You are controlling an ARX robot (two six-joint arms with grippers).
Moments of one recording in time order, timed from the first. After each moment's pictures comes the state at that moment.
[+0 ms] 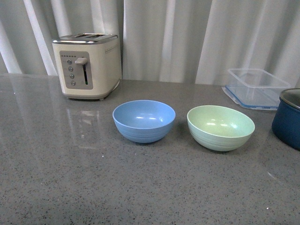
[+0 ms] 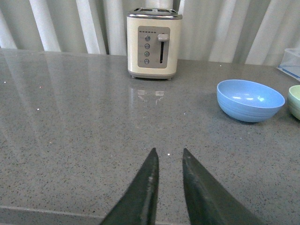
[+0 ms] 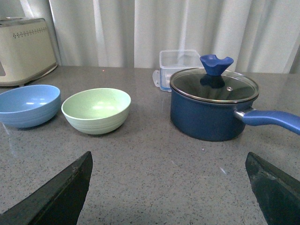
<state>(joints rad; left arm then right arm) 0.00 0.00 0.02 0.00 0.00 -0.01 0.00 0.00 0.01 0.00 0.00 0.00</state>
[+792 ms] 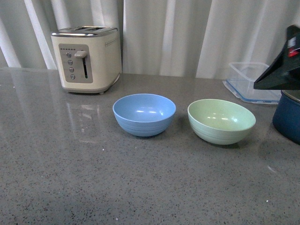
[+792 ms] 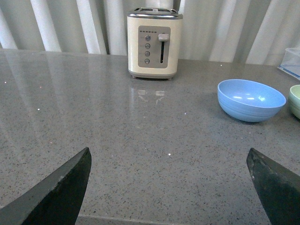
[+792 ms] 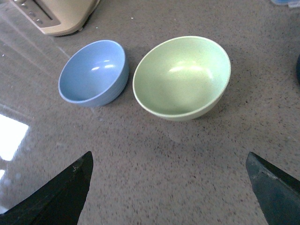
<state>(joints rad) 0.00 0.00 0.02 0.00 0.00 -0.01 0.11 1.41 0.91 -0.11 -0.20 0.33</state>
